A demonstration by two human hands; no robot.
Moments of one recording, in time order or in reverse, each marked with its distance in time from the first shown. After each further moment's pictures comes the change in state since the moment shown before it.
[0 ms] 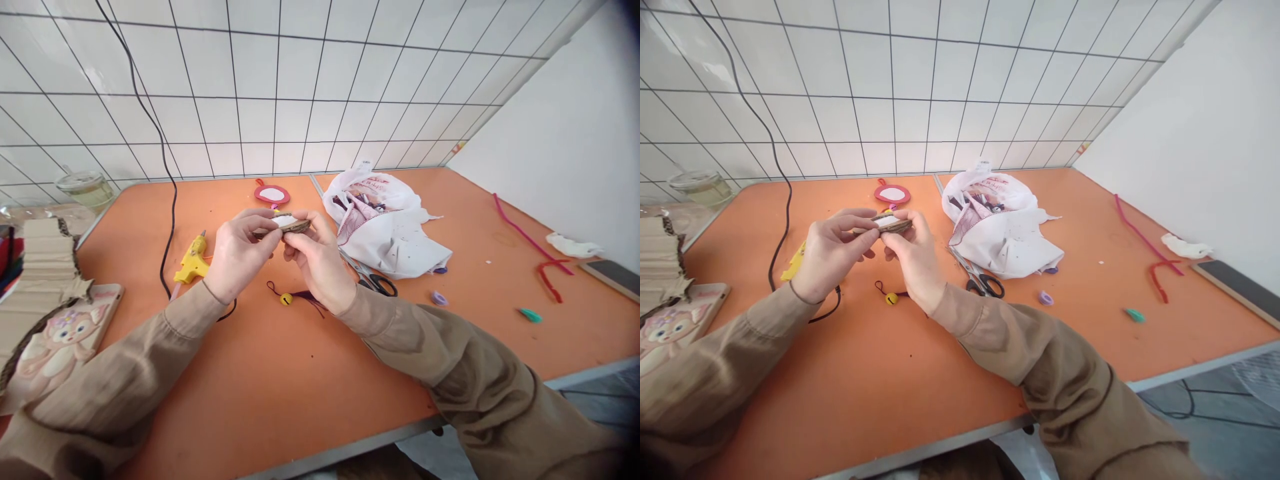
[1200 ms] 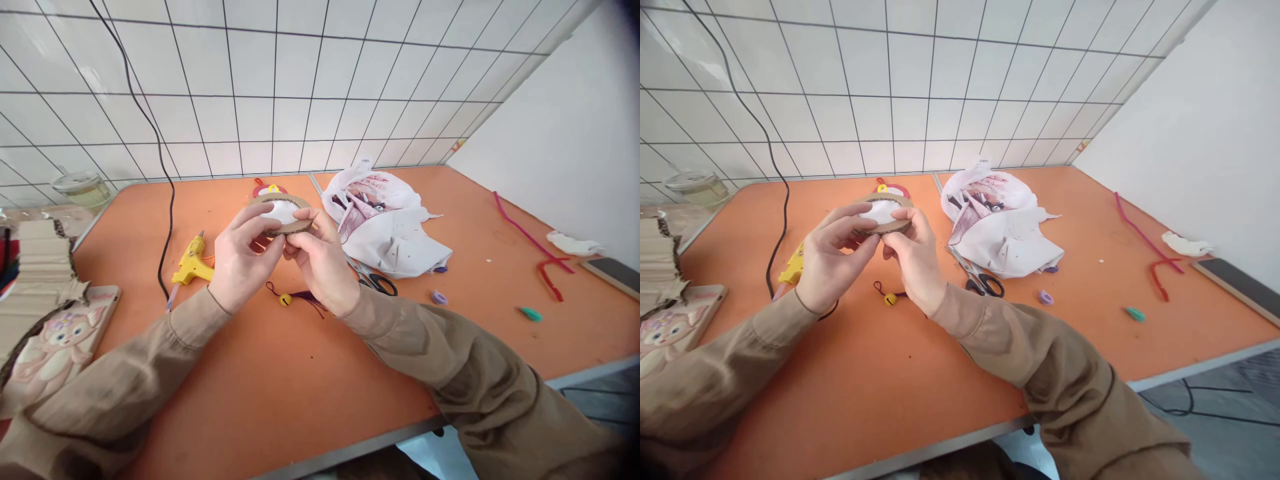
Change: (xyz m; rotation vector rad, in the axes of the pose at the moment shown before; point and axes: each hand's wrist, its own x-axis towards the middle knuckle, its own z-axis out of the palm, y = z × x) left_hand -0.009 -0.007 0.008 0.153 0.108 0.287; right_hand -0.003 -0.007 0.004 0.070 0.005 0.003
